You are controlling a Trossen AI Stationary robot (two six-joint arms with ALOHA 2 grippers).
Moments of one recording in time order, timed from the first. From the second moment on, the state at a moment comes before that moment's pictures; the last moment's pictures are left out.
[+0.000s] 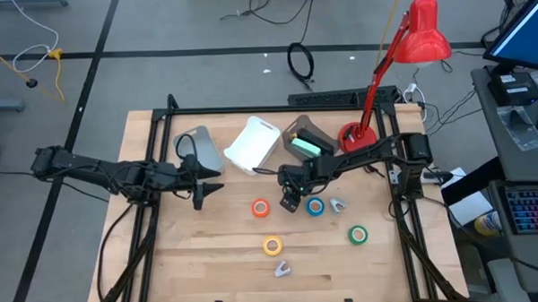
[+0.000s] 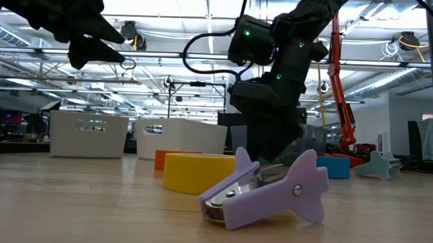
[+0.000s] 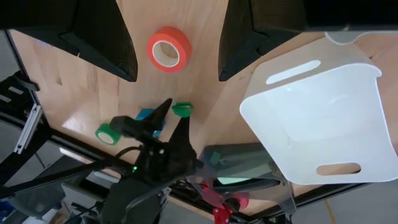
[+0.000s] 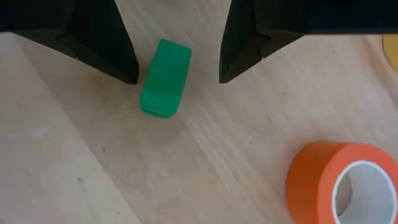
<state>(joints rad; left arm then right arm) -0.16 0.69 0.42 -0.11 -0.29 -0.46 -0.03 1.89 1.13 -0.44 -0.05 0.60</state>
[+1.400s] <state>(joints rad) -0.16 0.69 0.42 -0.10 -0.29 -0.45 -0.14 1.47 1.13 -0.40 0.11 0.43</state>
